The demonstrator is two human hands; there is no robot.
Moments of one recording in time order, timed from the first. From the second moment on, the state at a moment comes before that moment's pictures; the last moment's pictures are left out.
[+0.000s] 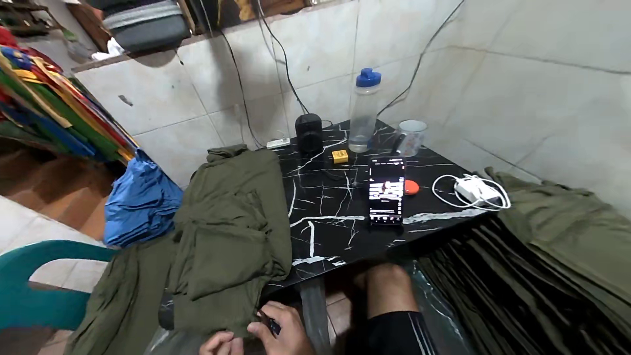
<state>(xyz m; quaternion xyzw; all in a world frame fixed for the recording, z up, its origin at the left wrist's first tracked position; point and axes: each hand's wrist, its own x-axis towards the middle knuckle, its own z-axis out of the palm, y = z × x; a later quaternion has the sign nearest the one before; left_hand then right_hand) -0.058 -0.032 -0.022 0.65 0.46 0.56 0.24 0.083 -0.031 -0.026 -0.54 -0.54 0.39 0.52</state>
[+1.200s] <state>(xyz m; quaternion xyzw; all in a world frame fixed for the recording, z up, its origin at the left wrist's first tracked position) -0.037 -0.014 0.003 0.63 0.41 0.57 0.32 0.091 -0.032 -0.025 -0.48 -0.54 0.43 0.54</state>
